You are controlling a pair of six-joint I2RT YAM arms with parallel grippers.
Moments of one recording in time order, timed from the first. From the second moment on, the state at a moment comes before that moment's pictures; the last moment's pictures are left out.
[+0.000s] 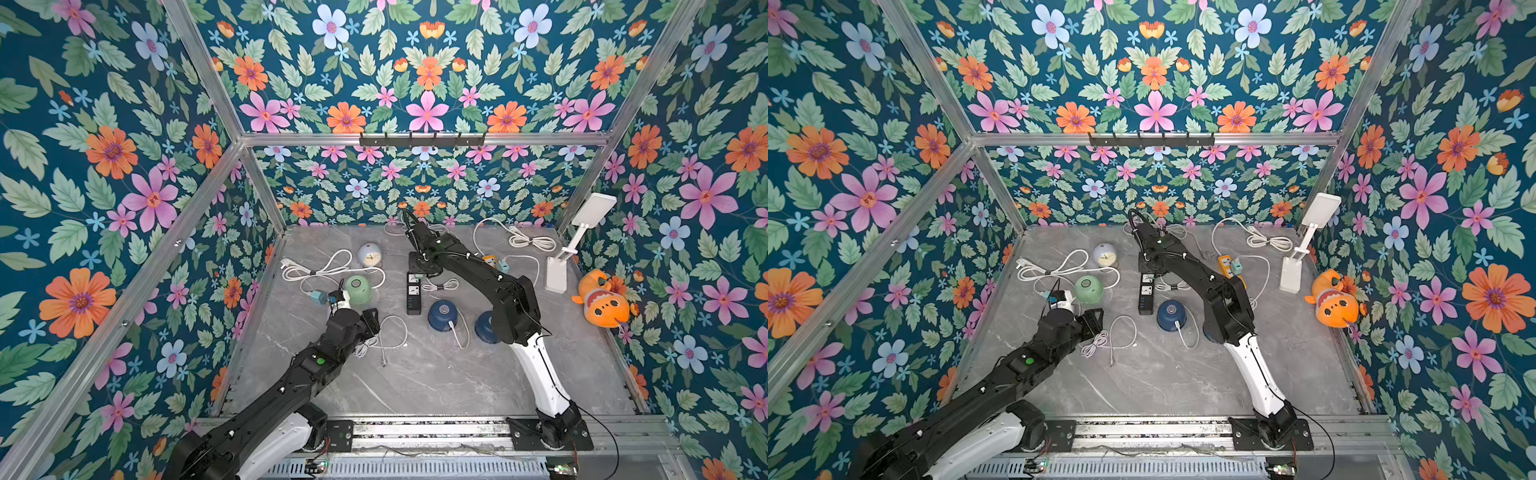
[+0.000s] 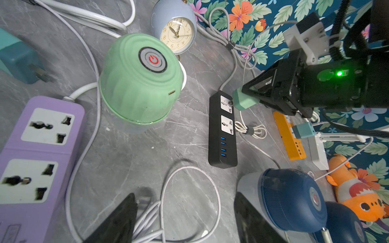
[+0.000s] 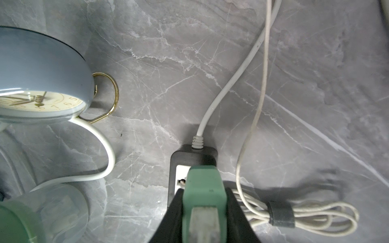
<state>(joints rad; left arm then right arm) -0.60 0.88 0.43 -0.09 -0.22 -0.78 0.63 2.39 2.22 -0.90 0.14 0.57</state>
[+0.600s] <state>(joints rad) -0.60 0.87 0.42 -0.09 -0.22 -0.78 0.64 2.38 2.20 -0.96 0.14 0.58</state>
